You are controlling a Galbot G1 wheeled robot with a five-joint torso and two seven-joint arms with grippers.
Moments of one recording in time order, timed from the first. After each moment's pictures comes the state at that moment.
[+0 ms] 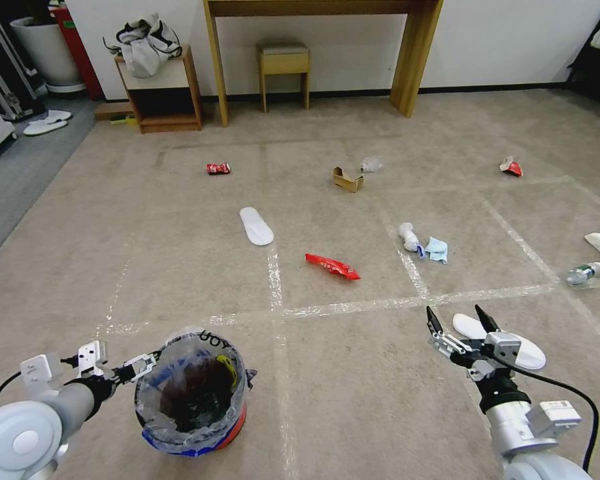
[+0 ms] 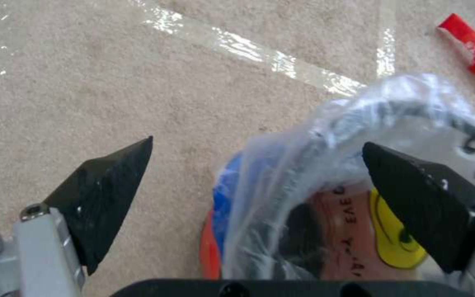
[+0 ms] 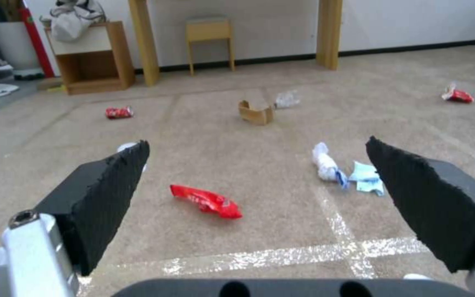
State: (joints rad) left arm 1.64 -0.91 -0.83 -2.11 -1.34 0.67 -0.49; right arm -1.70 1.41 0.77 2.18 0.34 -0.01 -0.18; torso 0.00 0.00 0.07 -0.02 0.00
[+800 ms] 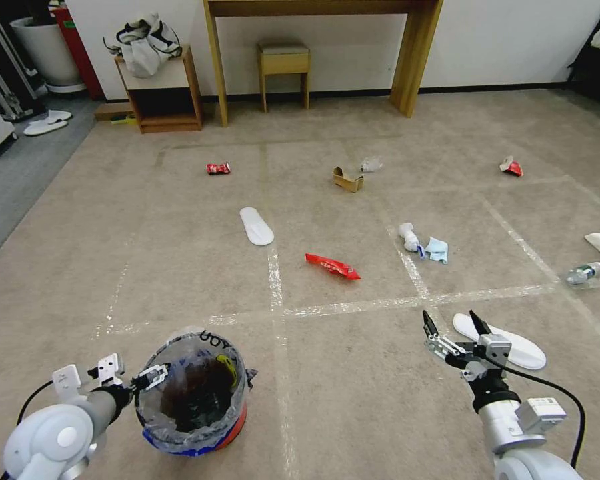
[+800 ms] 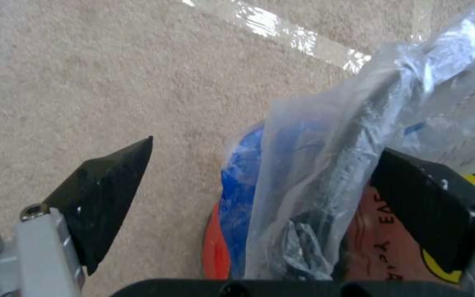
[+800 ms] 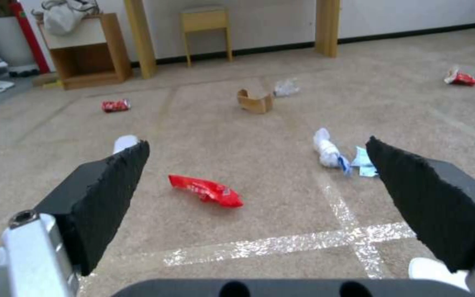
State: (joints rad) left arm 1.55 -1.00 -0.69 -1.99 -1.18 0.66 -0.46; right arm -1.66 1.42 0.75 2.11 0.34 -0.01 -0.17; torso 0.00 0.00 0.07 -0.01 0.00
